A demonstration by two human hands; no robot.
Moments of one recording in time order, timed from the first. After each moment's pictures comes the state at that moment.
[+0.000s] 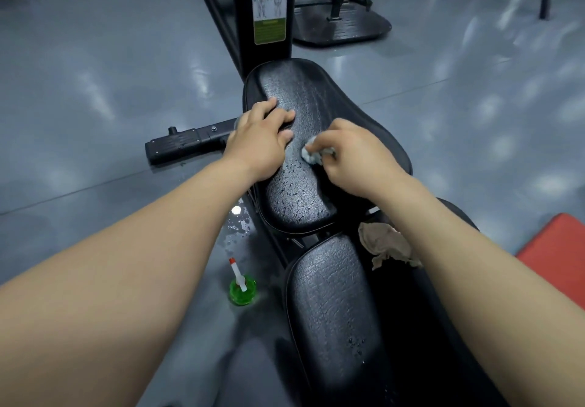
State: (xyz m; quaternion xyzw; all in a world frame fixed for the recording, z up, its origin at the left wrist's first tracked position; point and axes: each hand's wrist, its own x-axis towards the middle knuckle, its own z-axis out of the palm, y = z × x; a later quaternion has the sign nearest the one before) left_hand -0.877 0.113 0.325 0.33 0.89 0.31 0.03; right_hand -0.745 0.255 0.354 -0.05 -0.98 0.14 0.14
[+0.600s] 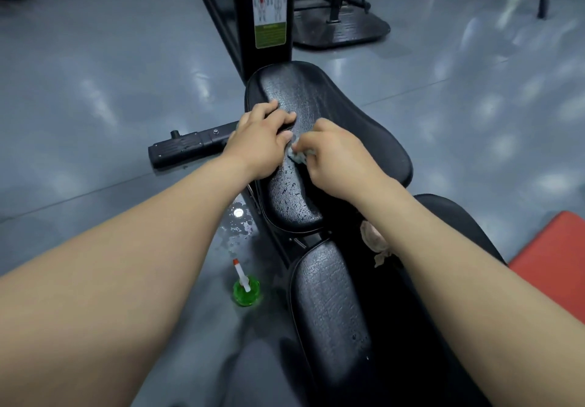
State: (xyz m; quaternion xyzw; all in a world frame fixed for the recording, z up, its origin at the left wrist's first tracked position) left_hand -0.881 0.108 0.329 0.35 0.89 0.30 0.03; right_hand -0.753 0.227 0.357 -0.04 -0.98 0.13 0.15
